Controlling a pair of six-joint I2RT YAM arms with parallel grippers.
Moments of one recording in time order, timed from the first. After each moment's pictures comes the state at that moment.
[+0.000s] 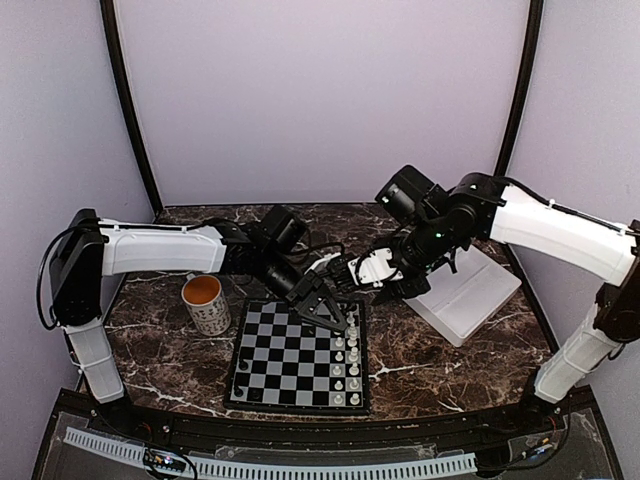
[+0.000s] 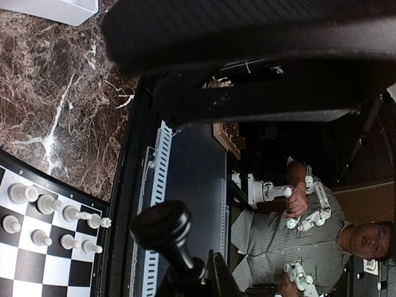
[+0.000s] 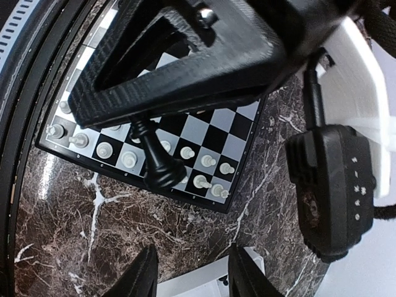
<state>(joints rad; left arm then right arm) -0.86 1.83 1.34 -0.41 1.17 -0.38 0.93 1.54 1.49 -1.03 -0.16 -1.04</state>
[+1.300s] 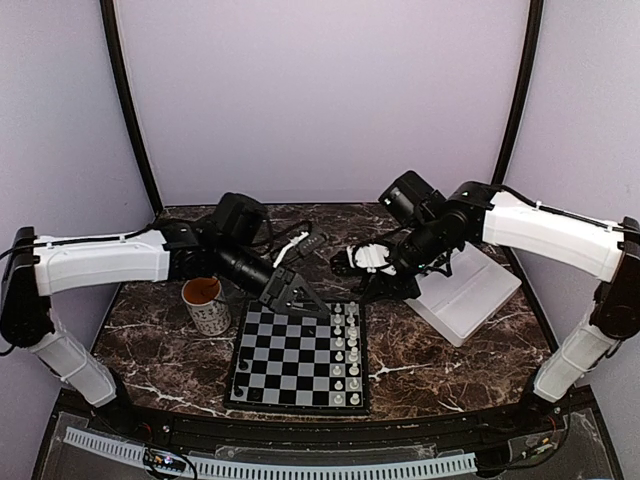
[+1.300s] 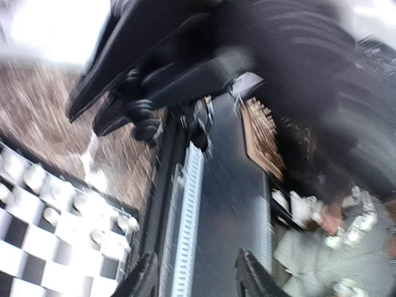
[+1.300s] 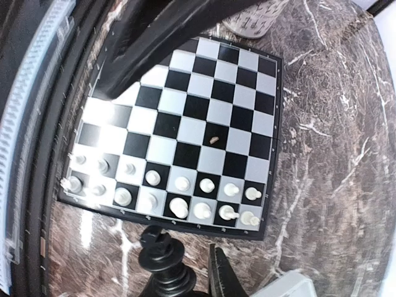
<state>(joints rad) -0.86 1.57 1.17 -0.33 0.95 -0.36 0.89 1.58 1.42 -0.91 -0.33 -0.85</state>
